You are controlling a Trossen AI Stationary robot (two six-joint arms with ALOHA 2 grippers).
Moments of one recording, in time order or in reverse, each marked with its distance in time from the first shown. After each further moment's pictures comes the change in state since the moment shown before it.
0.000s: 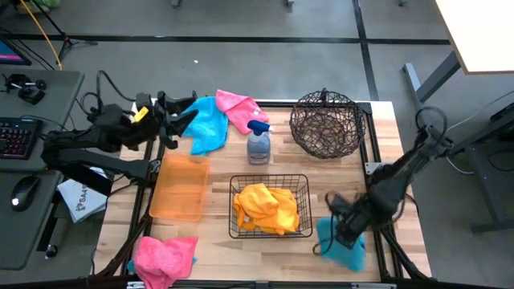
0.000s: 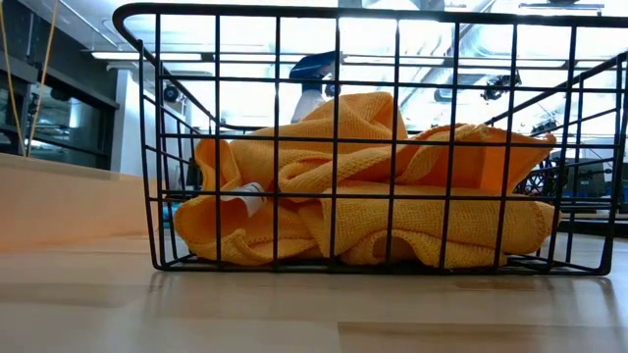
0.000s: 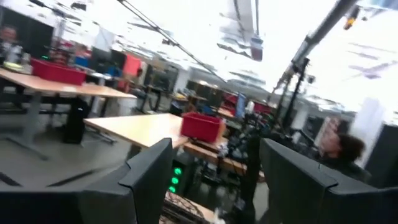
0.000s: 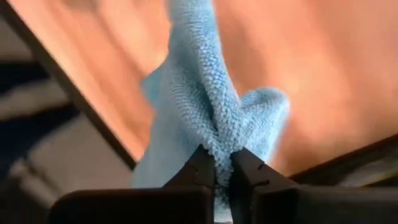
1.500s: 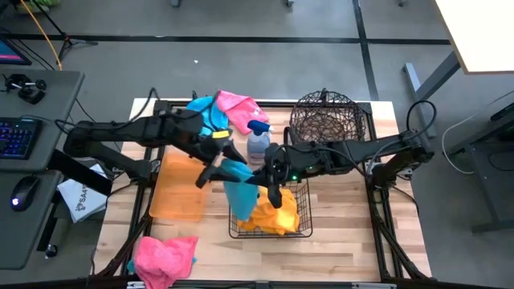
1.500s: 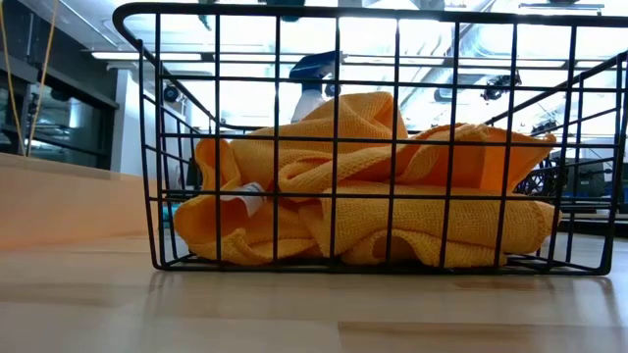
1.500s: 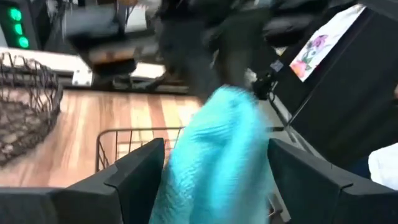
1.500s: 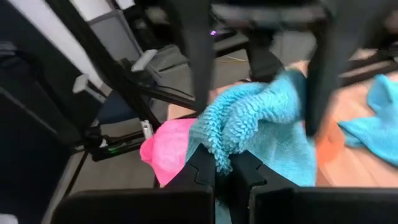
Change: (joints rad) left arm 0.000 0.514 0.382 -0.519 0.762 0.035; right arm -0.499 0.244 0.463 0.849 0.178 -0.891
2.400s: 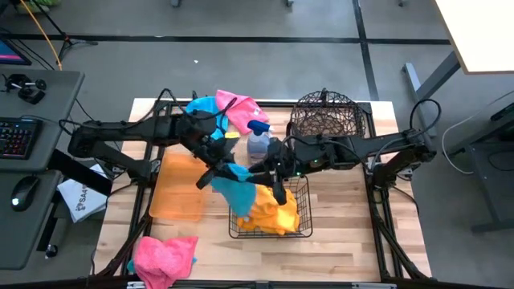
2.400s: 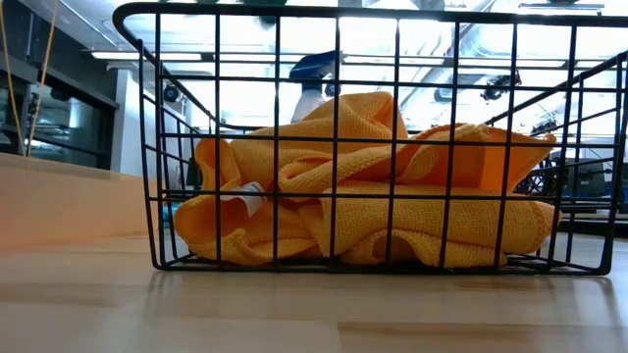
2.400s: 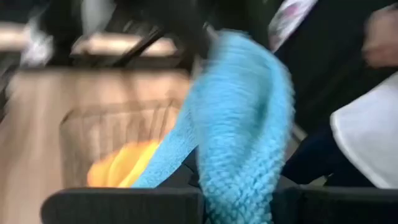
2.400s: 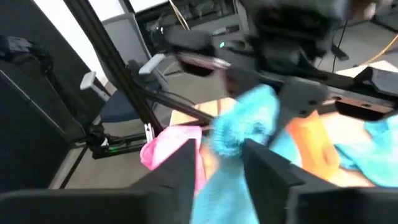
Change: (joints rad) left arm 0.054 0.053 0.000 -0.077 0.171 0.089; right arm -0.026 -0.034 0.000 0.016 -0.047 -0.096
